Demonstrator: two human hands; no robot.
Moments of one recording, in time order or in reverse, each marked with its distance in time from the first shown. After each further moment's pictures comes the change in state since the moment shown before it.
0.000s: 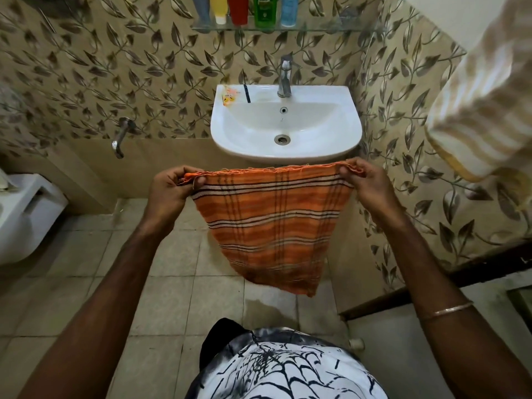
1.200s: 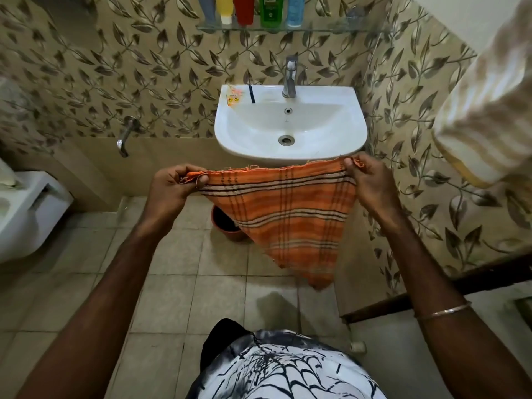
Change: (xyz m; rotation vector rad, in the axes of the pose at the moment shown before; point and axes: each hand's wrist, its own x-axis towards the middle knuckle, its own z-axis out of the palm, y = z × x) left_hand 0.000 0.011 0.001 0.007 -0.027 0.069; right_hand 0.006 -0.016 0.008 -0.247 0.116 -0.054
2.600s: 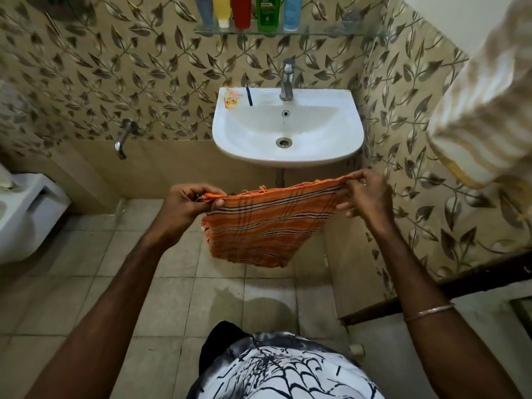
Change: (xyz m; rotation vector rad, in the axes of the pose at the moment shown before) left_hand -0.018 -0.004 0.011 -0.086 -0.259 -0.042; right_hand 0.003 0.035 0.015 0.099 0.088 0.309
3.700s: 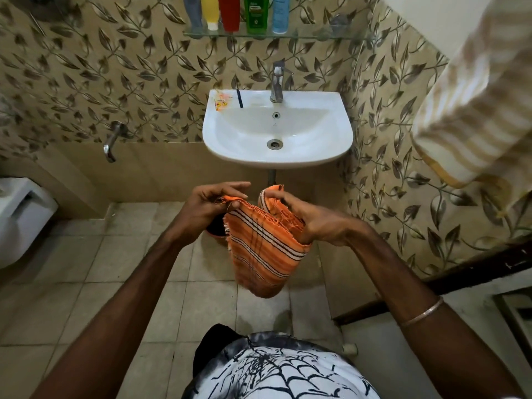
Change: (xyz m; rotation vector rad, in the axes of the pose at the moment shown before) left_hand 0.027 -0.017 0.036 -0.096 -0.154 0.046; right_hand -0.047 -0.028 0.016 -0.138 -1.127 -0.159
